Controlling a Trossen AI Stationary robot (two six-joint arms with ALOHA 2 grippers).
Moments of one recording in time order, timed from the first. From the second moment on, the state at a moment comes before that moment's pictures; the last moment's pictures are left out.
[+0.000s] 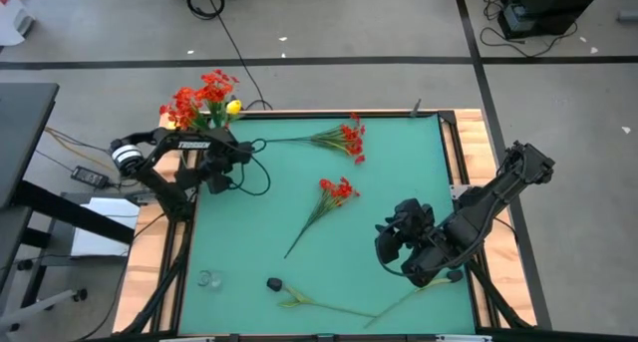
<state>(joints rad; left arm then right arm) 0.64 1.56 0.73 -1.31 -0.32 1.45 0.68 1.50 1.40 -1.21 0.74 1.67</state>
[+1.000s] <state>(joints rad) 0.65 1.65 0.71 -1.23 -0.40 1.48 0.73 1.50 1.40 -1.21 0.74 1.69</state>
